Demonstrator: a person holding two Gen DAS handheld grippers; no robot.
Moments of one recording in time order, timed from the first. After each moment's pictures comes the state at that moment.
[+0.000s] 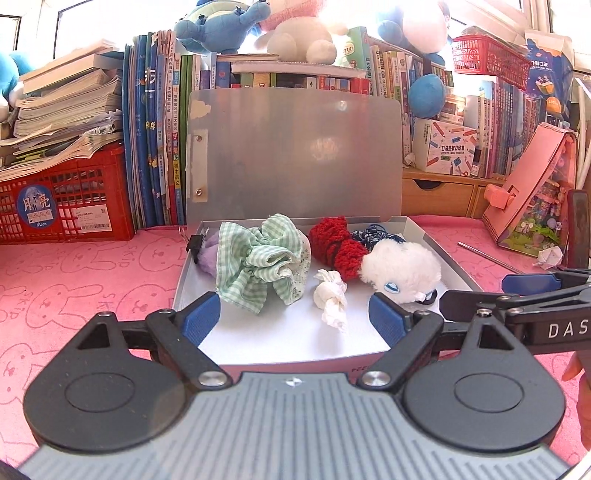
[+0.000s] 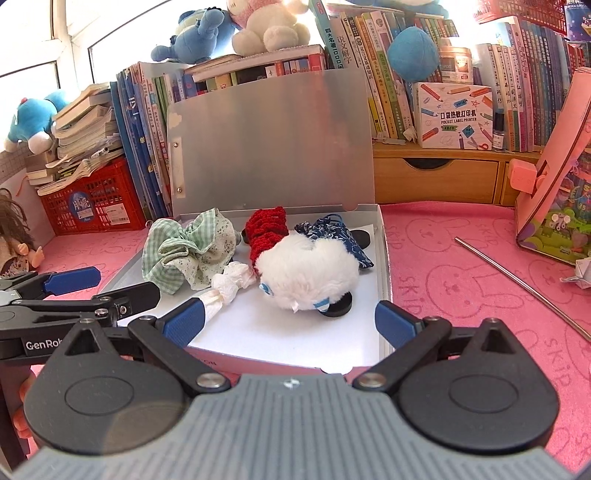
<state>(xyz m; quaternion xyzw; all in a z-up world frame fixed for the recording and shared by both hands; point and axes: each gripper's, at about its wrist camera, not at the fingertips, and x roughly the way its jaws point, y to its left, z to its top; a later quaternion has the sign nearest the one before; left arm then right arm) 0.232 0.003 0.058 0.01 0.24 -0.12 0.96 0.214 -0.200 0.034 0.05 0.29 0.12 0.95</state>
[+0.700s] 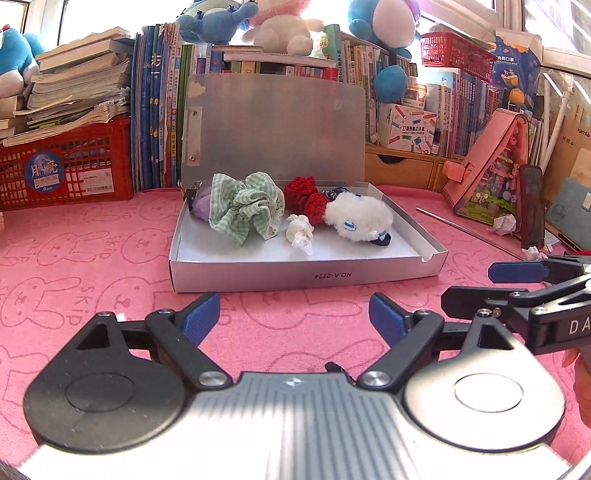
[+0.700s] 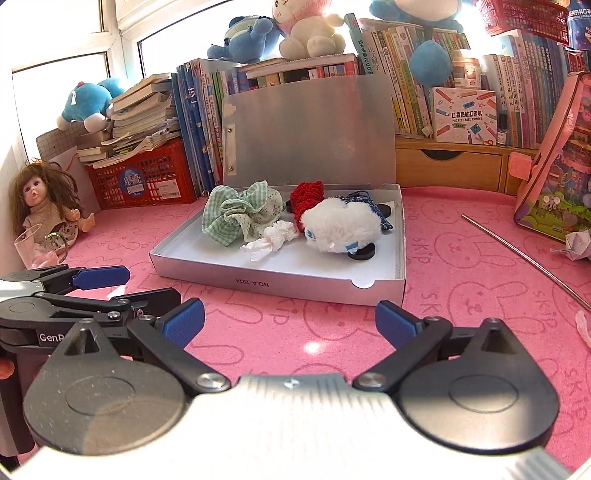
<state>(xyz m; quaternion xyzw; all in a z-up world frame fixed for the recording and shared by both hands) 0.144 0.023 0.042 0.00 0.26 -0.16 0.95 0.125 -0.204 0.035 0.03 0.28 0.17 0.94</state>
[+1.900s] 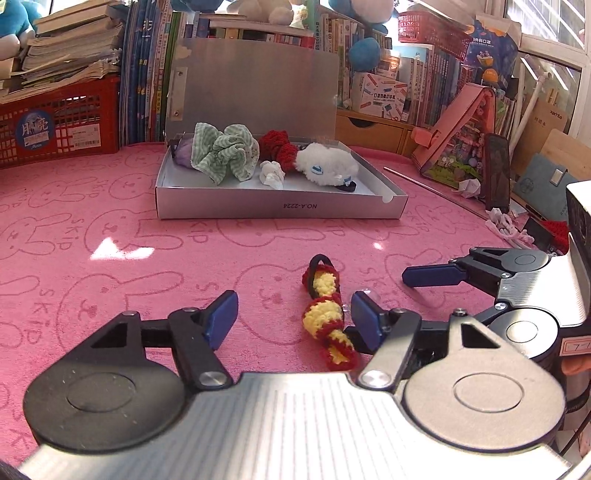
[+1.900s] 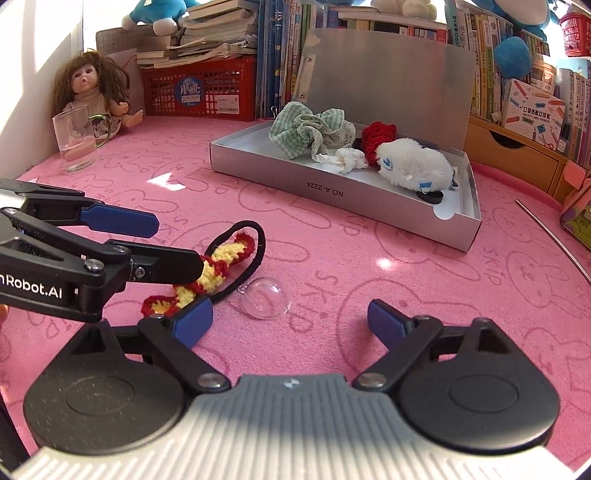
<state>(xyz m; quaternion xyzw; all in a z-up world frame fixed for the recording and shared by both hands) 0.095 0.030 0.021 -0.02 0.30 -0.19 0.93 0.092 -0.152 -0.011 -0.09 0.32 0.23 0.91</state>
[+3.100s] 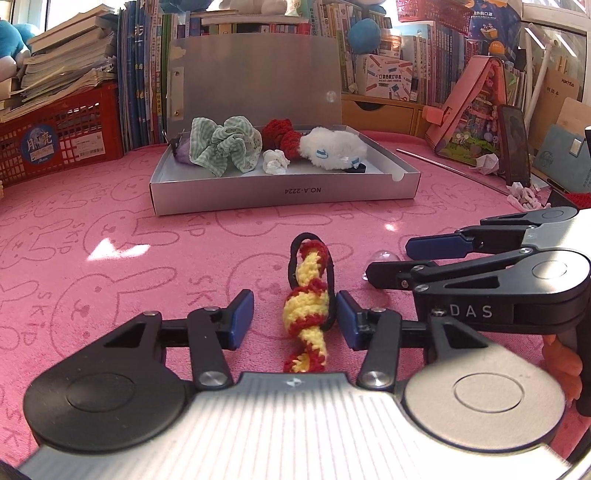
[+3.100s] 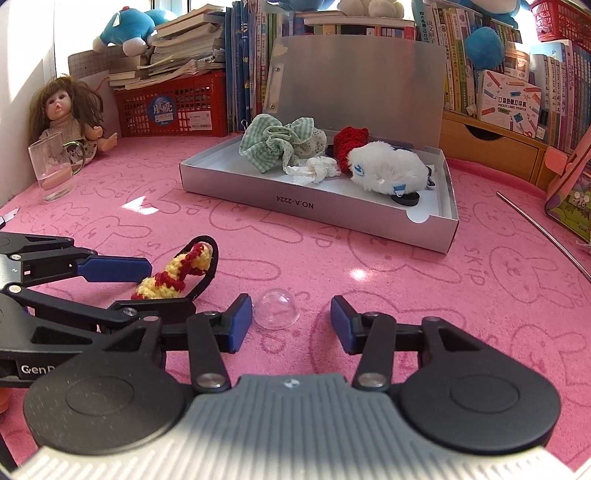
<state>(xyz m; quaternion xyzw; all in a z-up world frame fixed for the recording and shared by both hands) 0.097 0.004 0.003 0.03 0.30 -0.16 0.94 0.103 -0.164 -0.009 -0.06 0.31 0.20 0.93</state>
